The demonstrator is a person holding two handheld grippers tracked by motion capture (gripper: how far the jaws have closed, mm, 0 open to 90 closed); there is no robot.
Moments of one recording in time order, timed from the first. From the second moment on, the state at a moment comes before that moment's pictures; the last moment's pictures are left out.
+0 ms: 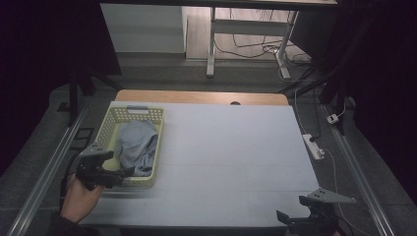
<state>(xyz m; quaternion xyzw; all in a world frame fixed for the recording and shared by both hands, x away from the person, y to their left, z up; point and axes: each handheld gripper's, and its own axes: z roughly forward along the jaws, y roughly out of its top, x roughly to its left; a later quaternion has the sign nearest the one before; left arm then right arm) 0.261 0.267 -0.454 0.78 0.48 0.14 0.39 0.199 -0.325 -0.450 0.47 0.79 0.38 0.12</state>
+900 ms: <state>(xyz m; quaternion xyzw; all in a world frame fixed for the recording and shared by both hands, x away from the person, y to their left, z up) 0.367 0.275 -0.468 0.78 0.53 0.11 0.31 0.201 -0.325 -0.451 0.47 0.79 0.37 0.11</state>
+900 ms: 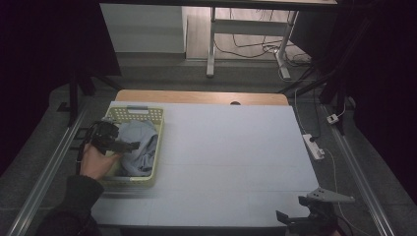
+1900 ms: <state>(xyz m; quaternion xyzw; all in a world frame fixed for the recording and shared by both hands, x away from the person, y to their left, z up) 0.416 0.247 -0.515 0.81 0.56 0.07 0.15 0.202 -0.324 -0.451 0.47 0.80 0.37 0.11</state>
